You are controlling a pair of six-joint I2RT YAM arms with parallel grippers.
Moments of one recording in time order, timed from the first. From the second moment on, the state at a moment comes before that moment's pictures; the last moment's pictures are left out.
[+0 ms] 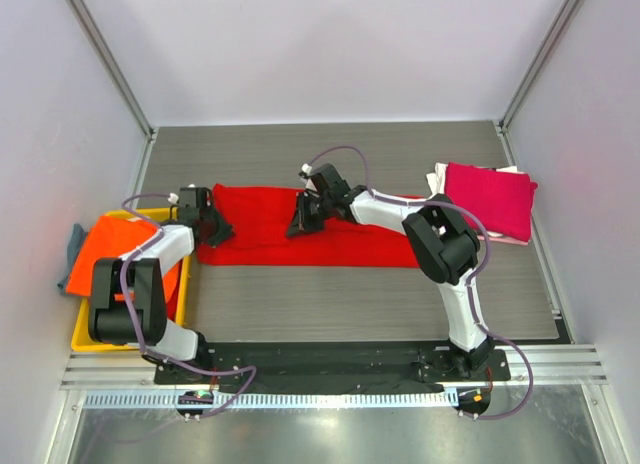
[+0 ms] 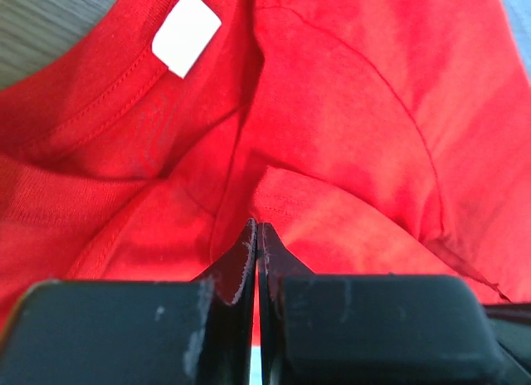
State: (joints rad) left arm -0.02 1.51 0.77 -0.18 0.08 -0.71; right arm 0.69 2.12 1.47 -0.15 -0.46 0.68
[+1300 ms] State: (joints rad) left arm -0.02 1.38 0.73 -0.23 0.08 -0.70; right arm 0.67 2.14 1.52 -0.16 -0.49 0.71
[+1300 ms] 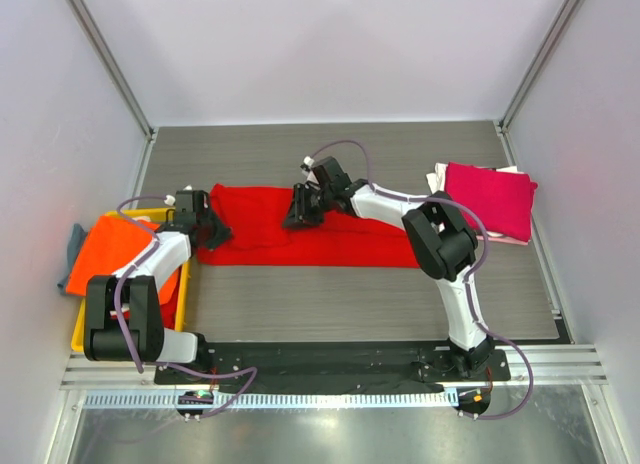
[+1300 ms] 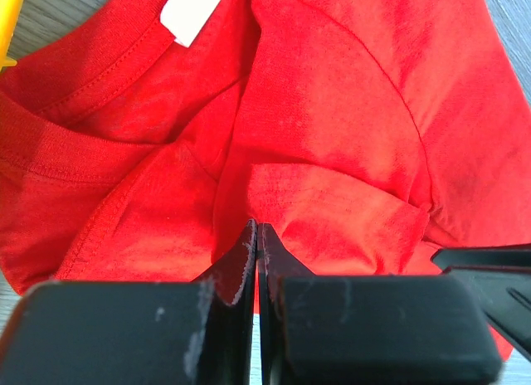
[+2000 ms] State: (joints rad) left arm -0.02 1.37 0.73 -0.23 0.10 -0.70; right arm 0.68 2.25 1.63 -0.21 -0.49 0.71
